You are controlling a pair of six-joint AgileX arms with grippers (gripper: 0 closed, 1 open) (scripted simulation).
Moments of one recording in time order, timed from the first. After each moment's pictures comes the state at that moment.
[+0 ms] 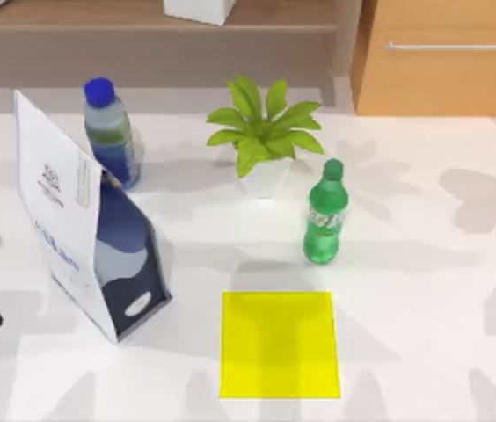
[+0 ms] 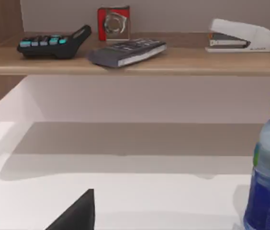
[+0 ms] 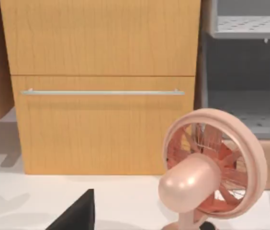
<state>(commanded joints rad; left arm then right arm) 0.00 0.00 0.00 0.00 0.00 0.00 0.00 0.00 0.00 0.00 0.00 0.00</state>
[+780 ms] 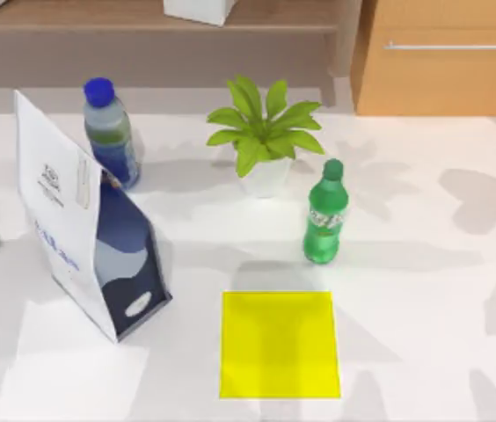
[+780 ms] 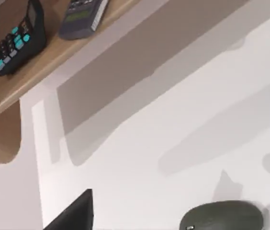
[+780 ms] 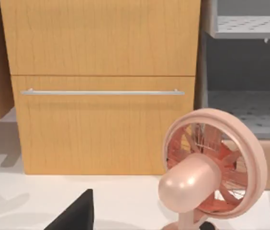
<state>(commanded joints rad) 0.04 0.68 0.62 -0.41 0.05 0.68 0.00 0.00 0.00 0.00 0.00 0.00</state>
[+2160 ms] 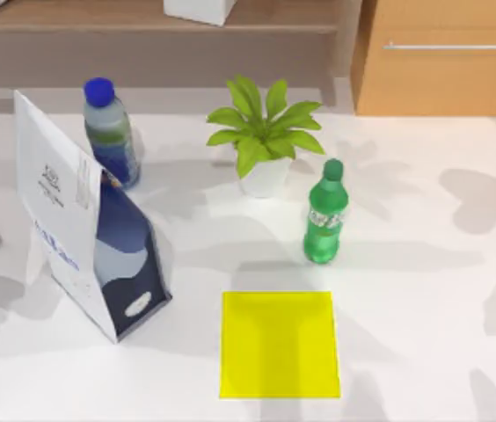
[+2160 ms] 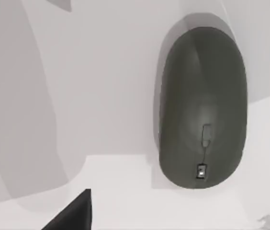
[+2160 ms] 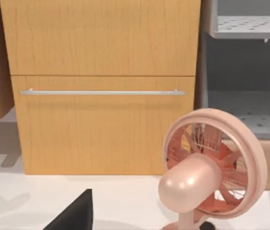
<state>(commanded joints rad) 0.14 2.04 1.64 -1.17 0.00 2.03 0.00 0.00 0.00 0.00 0.00 0.00</state>
